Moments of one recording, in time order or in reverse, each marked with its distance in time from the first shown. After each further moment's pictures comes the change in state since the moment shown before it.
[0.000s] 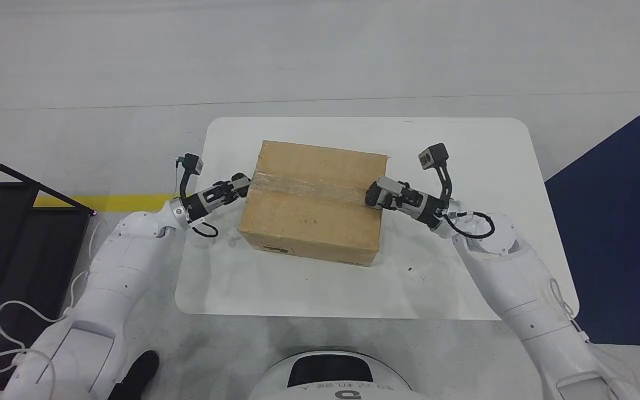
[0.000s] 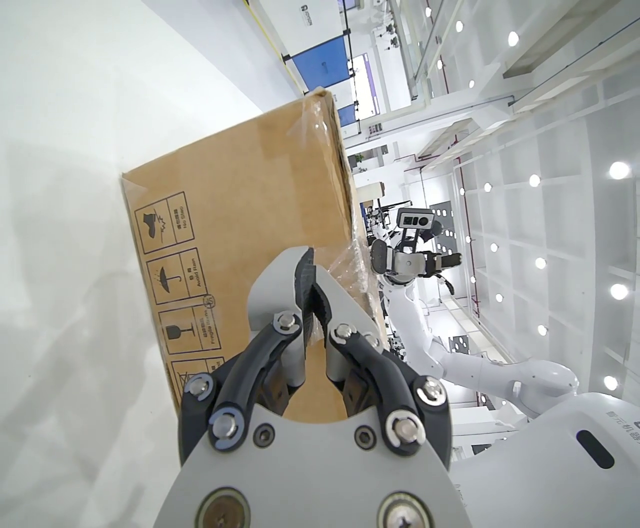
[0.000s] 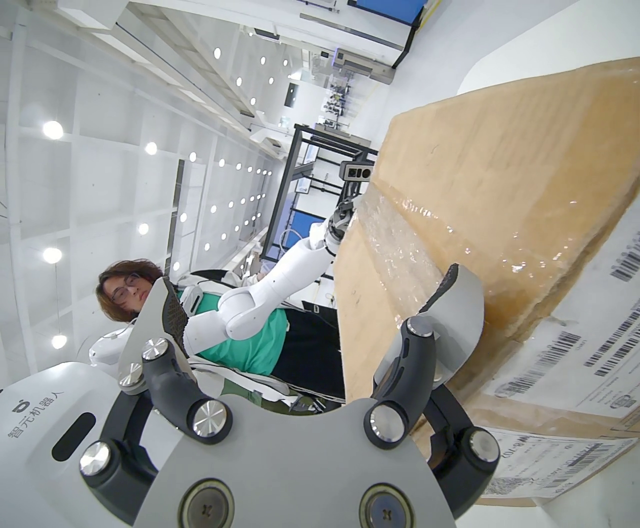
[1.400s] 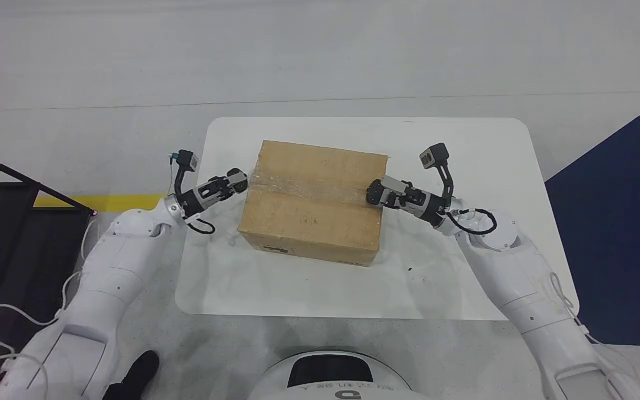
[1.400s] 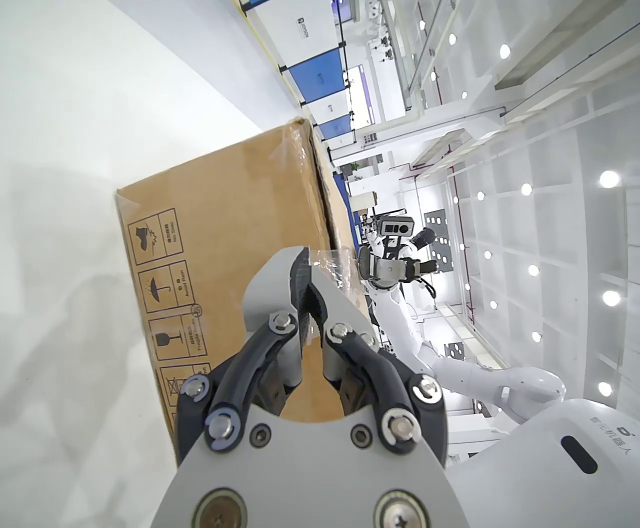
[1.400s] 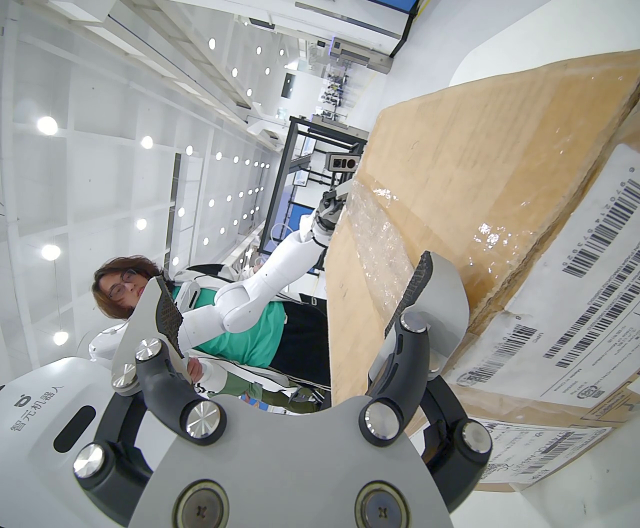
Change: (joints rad) left arm 0.015 0.037 0.004 -0.066 -0.025 0.049 0.032; right arm 0.045 0.001 -0.008 0.100 0.020 -0.035 0.062
